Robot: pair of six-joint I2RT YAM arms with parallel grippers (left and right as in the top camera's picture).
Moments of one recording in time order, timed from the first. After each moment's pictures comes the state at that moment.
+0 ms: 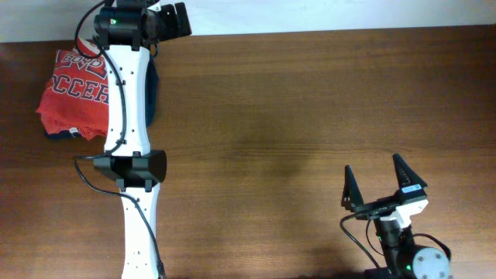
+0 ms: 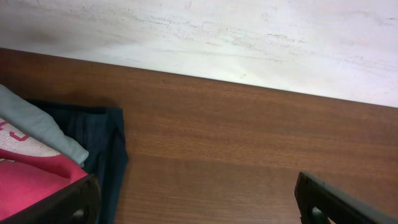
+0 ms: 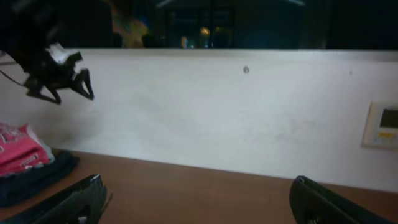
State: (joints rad) left arm -0.10 2.60 3.13 -1.35 0.00 -0.25; right arm 0.08 0.02 0.17 0.05 -0.12 0.01
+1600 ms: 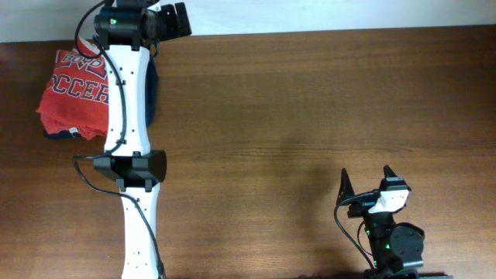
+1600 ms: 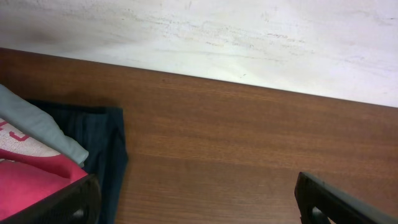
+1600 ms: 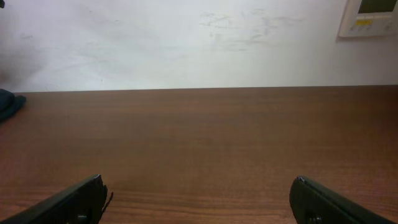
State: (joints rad) left arm -0.10 2.60 3.13 -1.35 0.00 -0.25; right arm 0.08 0.01 0.01 -0.07 0.03 0.05
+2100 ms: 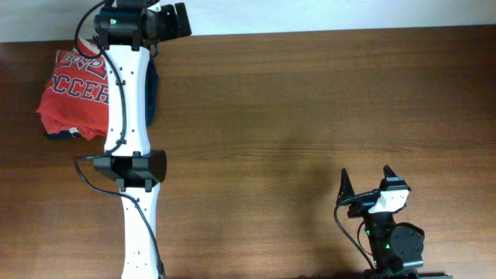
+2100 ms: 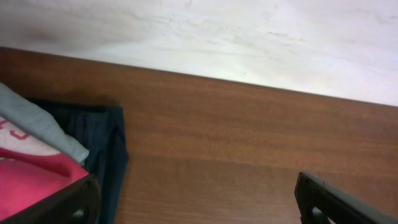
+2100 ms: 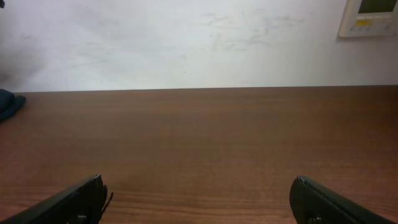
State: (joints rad) left arm -0.10 2.60 3.13 -1.37 0.00 -0.25; right arm 0.08 0.01 0.01 -0.07 0.03 0.05
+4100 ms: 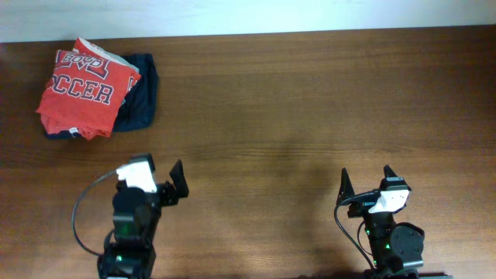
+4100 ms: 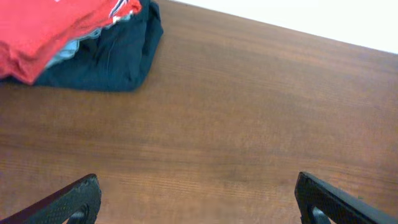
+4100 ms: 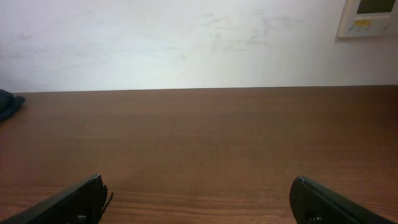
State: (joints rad) left arm -0.10 0.73 0.24 0.06 -0.03 -0.25; right arm 0.08 0.01 0.01 -0.07 0.03 0.05
